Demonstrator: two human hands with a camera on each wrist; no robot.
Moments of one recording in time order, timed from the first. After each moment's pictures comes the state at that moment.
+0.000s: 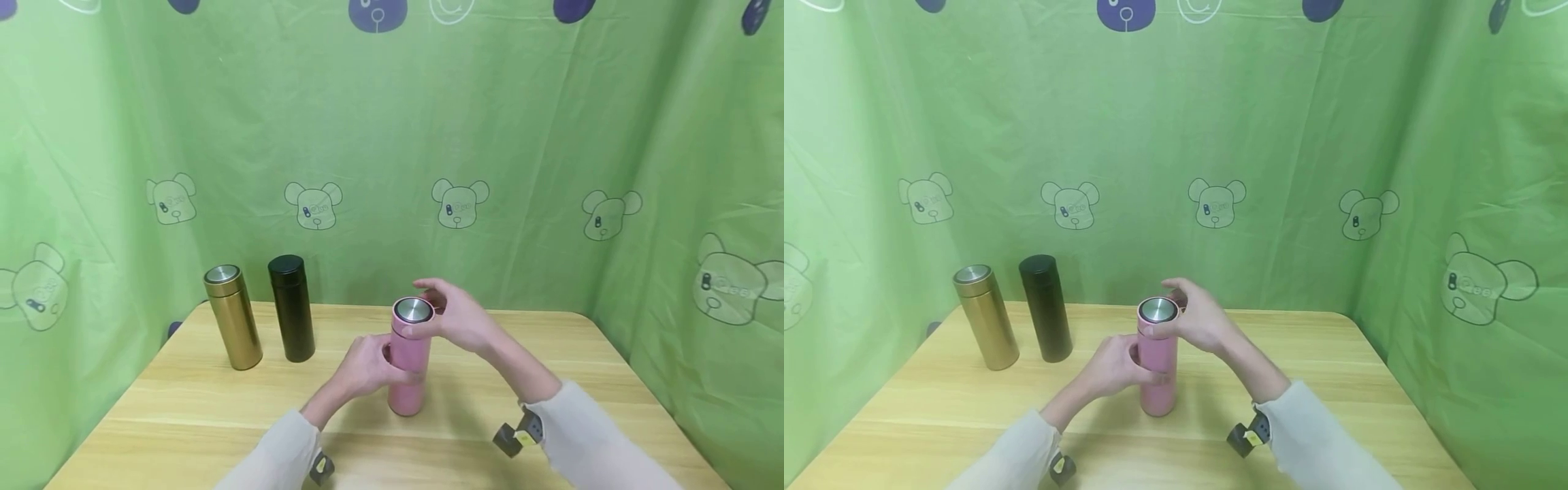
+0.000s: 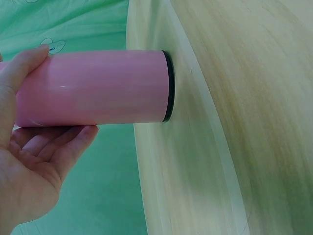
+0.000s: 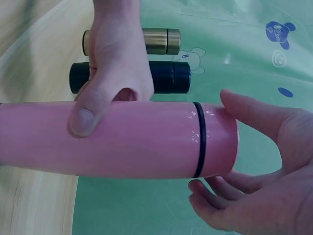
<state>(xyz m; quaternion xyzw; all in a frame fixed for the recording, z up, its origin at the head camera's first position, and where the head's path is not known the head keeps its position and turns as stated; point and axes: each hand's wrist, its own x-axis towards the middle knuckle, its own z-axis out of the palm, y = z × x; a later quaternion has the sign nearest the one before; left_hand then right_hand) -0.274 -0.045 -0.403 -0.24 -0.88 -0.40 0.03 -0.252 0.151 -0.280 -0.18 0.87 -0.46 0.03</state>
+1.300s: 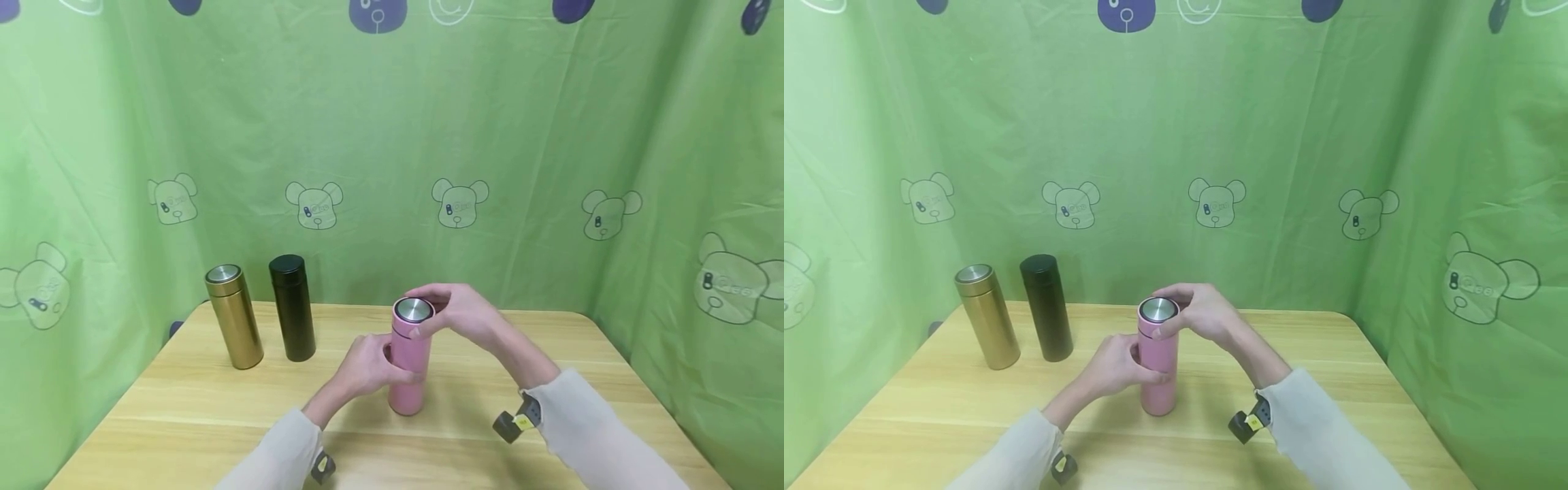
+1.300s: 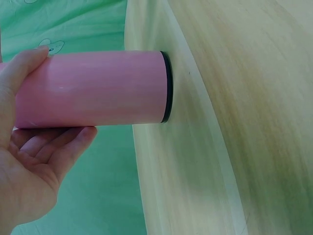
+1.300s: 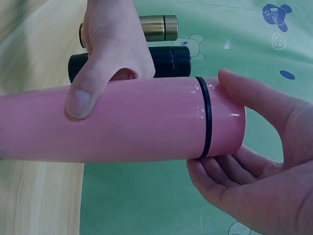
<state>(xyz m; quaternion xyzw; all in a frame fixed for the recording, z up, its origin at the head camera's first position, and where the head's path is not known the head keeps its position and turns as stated) -0.274 -0.044 -0.405 -0.24 -0.88 -0.41 0.04 -0.265 0.162 -0.282 -0.17 0.86 -0.48 0.10</state>
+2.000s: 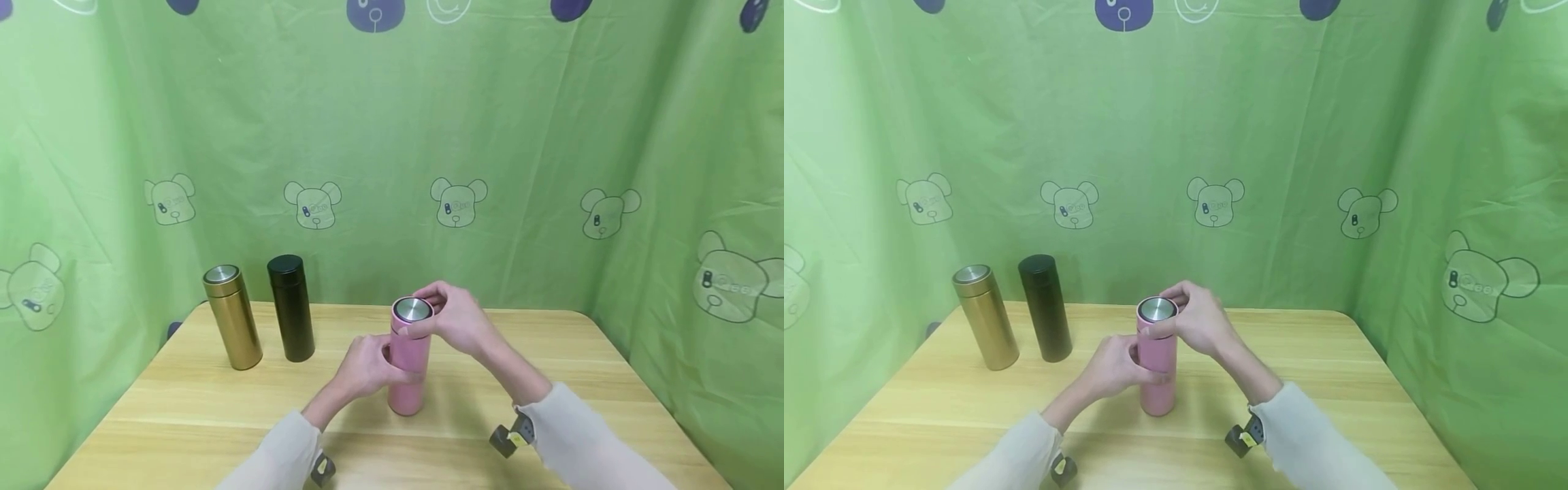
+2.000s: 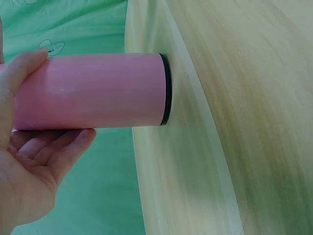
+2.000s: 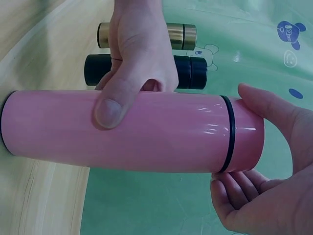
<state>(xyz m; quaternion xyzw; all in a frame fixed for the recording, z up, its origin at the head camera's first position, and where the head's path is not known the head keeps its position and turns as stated) -0.273 -0.042 -0.407 -0.23 -0.88 -0.40 0.06 -0.255 0.148 -0.294 -0.13 0.88 -0.46 -0.01</state>
